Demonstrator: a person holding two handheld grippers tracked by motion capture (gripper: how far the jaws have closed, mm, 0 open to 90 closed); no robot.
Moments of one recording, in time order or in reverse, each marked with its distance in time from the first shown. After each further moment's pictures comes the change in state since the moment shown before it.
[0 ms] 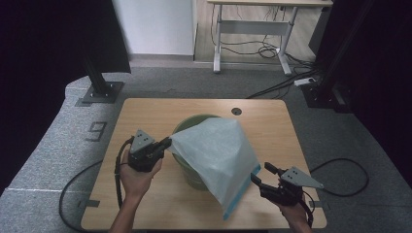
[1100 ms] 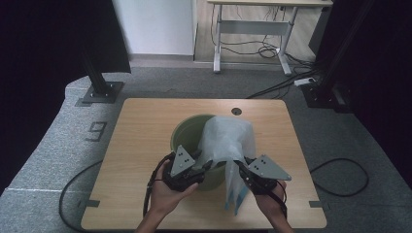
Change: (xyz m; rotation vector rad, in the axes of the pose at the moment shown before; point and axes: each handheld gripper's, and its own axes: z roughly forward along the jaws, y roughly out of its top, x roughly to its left) left arm -0.099 -0.004 0.021 0.003 -0.140 0.186; right arm 0.071 0.069 0.032 -0.055 -0.067 -0.240
